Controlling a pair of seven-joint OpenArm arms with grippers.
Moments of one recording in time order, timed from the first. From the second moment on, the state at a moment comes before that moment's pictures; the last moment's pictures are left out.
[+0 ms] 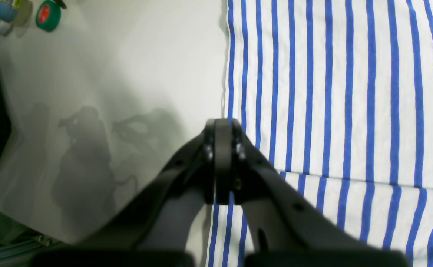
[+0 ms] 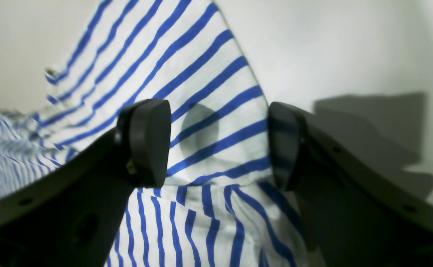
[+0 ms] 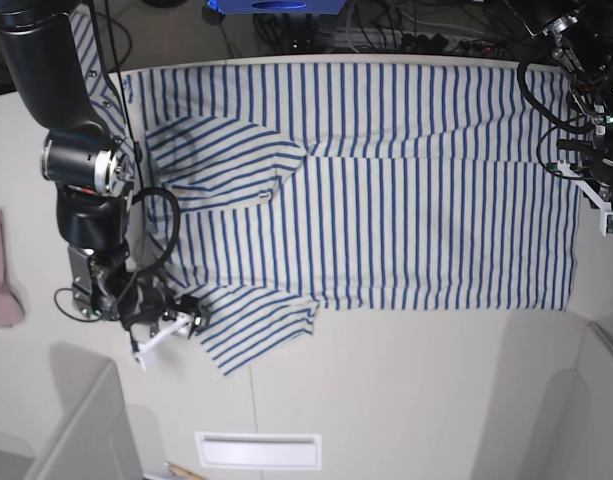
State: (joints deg) left arm 12.0 -16.4 -41.2 107.0 -4.1 -28.3 56.5; right arm 42.4 9.2 8.4 19.2 18.8 22.4 -39.2
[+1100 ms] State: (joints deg) left arm -32.4 -25.3 -37.2 41.6 13.3 -27.5 37.1; right arm 41.8 8.2 8.2 18.9 18.7 22.0 -38.1
